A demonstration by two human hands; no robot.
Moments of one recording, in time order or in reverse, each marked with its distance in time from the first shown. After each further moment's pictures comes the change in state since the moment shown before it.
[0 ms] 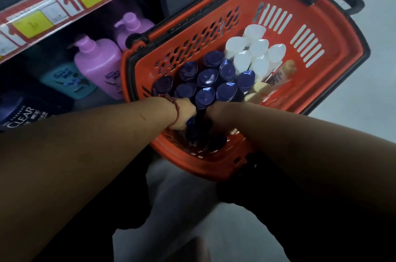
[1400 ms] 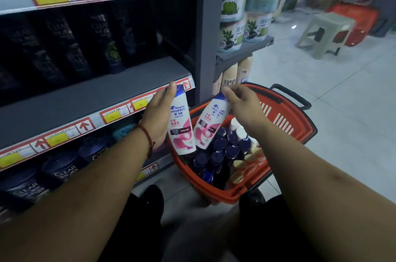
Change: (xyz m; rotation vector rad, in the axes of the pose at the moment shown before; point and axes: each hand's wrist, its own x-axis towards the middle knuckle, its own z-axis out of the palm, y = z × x) left_hand -0.222 -0.007 -0.059 -1.851 1.205 0.010; right_hand -0.163 -0.075 -0.121 1.141 1.170 -0.134
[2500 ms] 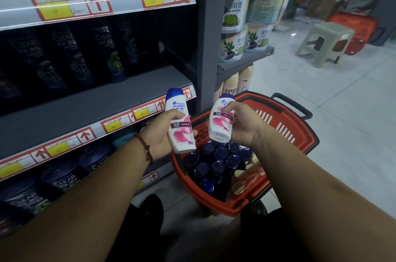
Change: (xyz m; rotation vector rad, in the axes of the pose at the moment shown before) left_hand 0.001 0.003 -0.002 -0.236 -0.127 -0.402; right_hand -0.001 -0.017 0.002 0.801 -0.220 0.709
